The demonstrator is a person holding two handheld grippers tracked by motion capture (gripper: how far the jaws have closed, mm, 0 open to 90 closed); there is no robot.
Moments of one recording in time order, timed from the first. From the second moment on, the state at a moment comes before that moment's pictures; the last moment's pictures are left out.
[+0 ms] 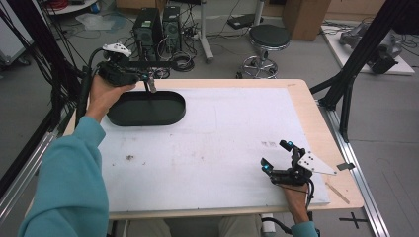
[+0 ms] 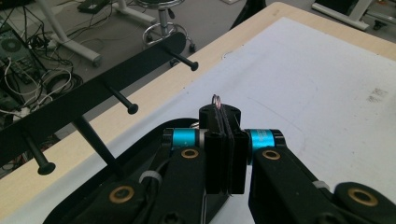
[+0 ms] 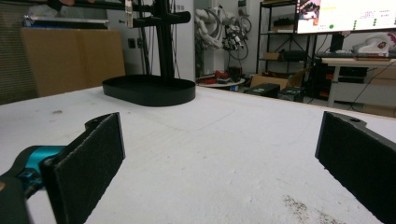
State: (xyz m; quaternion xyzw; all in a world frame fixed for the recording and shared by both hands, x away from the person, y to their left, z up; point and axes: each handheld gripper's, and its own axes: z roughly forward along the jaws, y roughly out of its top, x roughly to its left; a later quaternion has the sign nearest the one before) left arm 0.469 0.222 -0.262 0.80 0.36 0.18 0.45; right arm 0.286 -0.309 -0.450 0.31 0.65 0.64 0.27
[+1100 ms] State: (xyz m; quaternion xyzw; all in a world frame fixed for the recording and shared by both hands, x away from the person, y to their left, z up) left arm 0.500 0.225 -0.287 0.76 0.42 0.21 0.44; right arm 0.286 -0.307 -0.450 0.31 0.66 0.63 0.27
